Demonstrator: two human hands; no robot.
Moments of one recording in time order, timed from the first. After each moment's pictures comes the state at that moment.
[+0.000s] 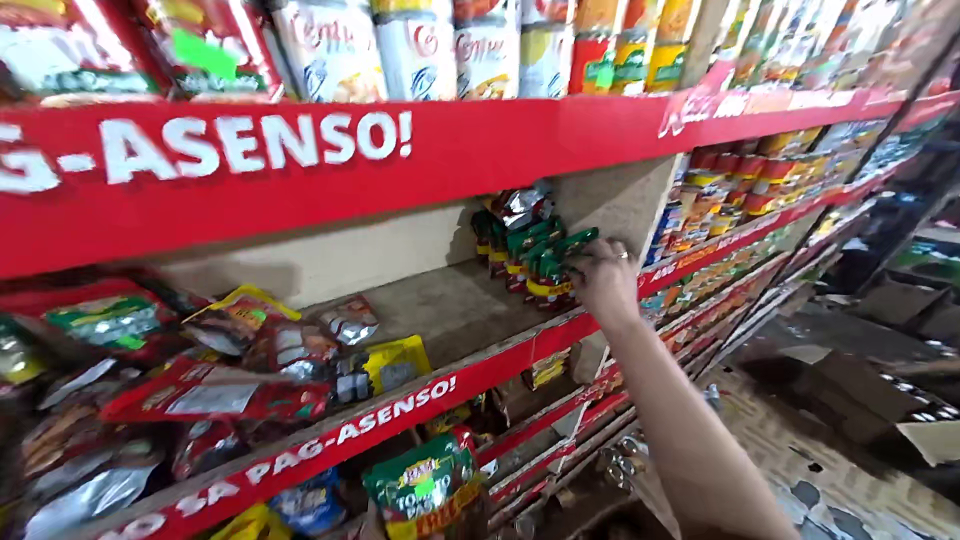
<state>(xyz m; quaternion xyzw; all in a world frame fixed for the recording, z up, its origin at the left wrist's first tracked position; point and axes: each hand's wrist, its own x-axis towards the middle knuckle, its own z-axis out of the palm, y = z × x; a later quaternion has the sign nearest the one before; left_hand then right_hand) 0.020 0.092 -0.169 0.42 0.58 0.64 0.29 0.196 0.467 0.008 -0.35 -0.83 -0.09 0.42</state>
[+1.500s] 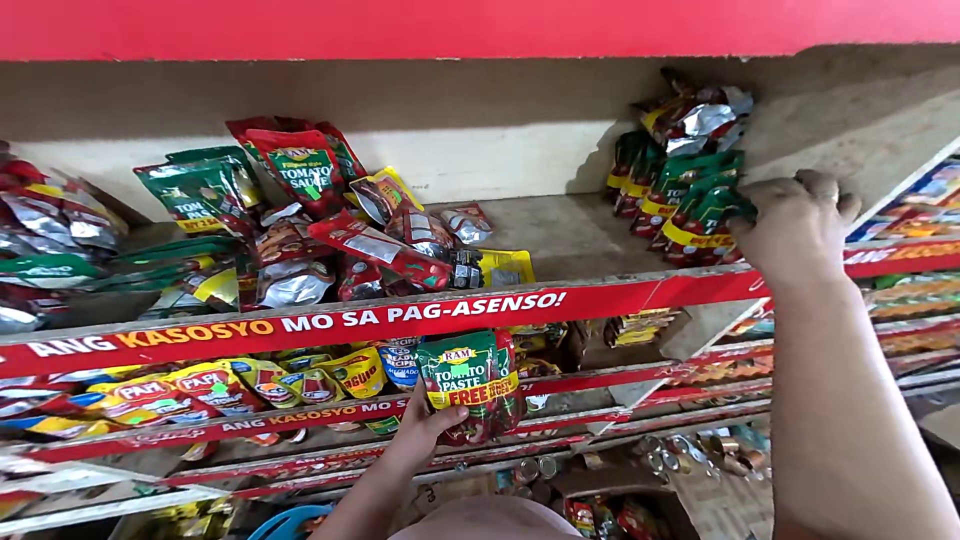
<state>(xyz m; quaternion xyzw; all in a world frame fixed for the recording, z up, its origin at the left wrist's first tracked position) 0.009 0.067 -0.163 0.23 0.52 0.76 0.32 0.196 0.464 0.028 -0.38 -0.87 -0.07 0.31</state>
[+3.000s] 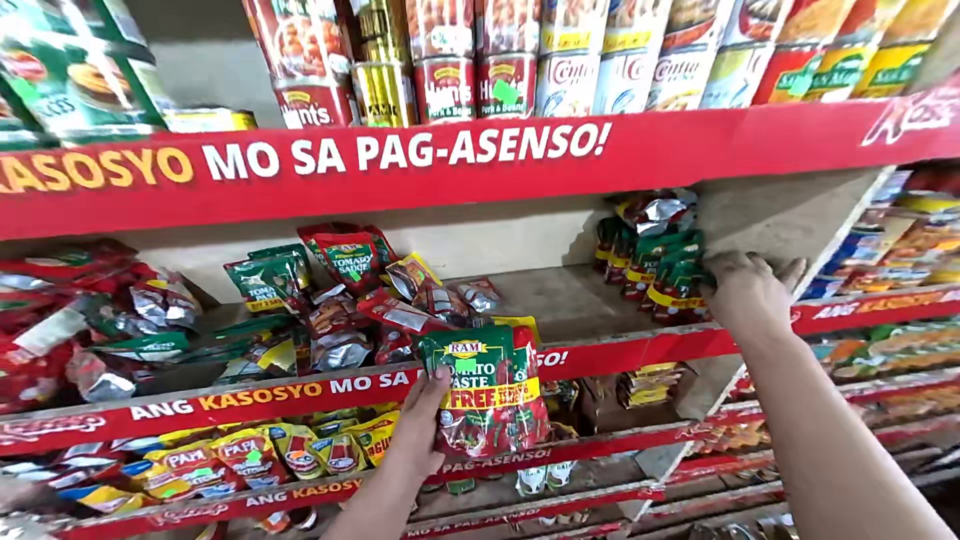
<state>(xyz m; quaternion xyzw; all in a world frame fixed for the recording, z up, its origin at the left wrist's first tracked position) -0.005 0.073 -0.045 0.24 0.44 0.81 0.29 0.193 0.461 0.024 -0.39 -0.85 -0.09 0.34</state>
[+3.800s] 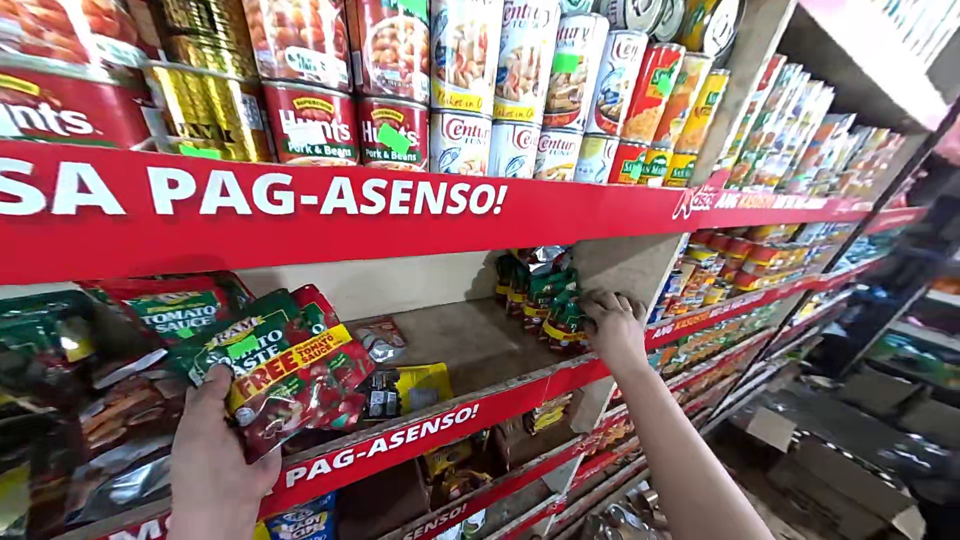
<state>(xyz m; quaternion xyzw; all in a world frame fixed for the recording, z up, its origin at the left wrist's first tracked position) -0.094 0.114 -0.005 0.18 0.38 0.91 0.08 0.193 0.459 0.021 -0.39 -0.84 -0.11 0.35</state>
